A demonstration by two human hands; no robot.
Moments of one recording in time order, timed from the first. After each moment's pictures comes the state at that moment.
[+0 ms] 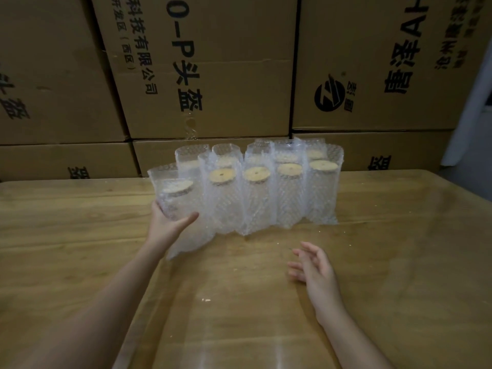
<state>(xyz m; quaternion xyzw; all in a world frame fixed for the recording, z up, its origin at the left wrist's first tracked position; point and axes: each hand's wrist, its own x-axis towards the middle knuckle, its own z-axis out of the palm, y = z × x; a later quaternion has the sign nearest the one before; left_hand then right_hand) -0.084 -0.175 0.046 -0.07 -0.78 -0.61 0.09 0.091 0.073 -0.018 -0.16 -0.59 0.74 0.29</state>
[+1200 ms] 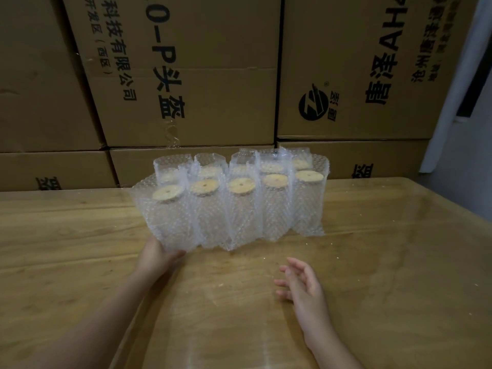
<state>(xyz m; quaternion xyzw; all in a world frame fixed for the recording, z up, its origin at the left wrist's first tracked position) -0.112 -0.162 0.001 -0.11 -0.90 -0.43 0.07 0.091 0.073 -0.021 -0.17 -0.59 0.73 0.29</state>
